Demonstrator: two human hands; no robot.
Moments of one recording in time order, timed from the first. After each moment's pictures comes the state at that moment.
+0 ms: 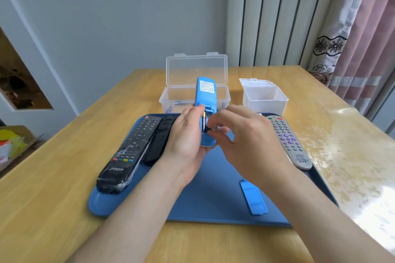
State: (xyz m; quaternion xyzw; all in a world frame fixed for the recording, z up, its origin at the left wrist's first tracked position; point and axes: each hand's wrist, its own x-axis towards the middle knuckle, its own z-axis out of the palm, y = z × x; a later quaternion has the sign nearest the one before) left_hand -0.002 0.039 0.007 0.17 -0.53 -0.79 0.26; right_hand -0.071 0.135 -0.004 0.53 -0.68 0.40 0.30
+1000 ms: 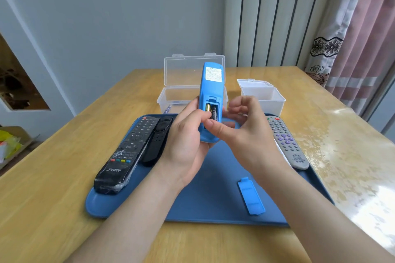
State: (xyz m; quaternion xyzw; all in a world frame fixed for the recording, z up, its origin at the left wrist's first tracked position) left_hand 0.000 0.038 0.005 0.05 -0.55 -0.80 0.24; right_hand -0.069 0.132 -0.002 0.31 -0.65 0.69 -0.09
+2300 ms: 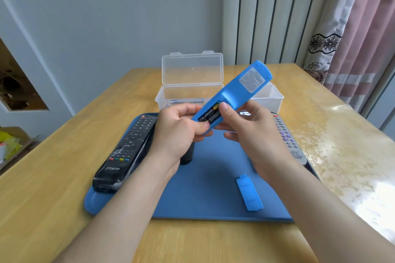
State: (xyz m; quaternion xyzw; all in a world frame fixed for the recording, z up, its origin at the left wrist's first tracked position) left_hand 0.010 0.030 0.016 0.23 -0.70 -0.62 0.27; right_hand -0.074 0.140 0.005 0.26 -0.64 0.70 -0.17
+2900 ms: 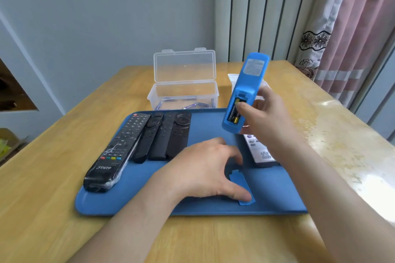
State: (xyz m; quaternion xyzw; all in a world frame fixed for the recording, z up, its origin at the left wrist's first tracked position) left_hand 0.009 0.065 0.000 0.07 -0.98 -0.19 -0.05; right_hand -0.110 0.157 0.006 0.25 -0.72 0.64 -0.09
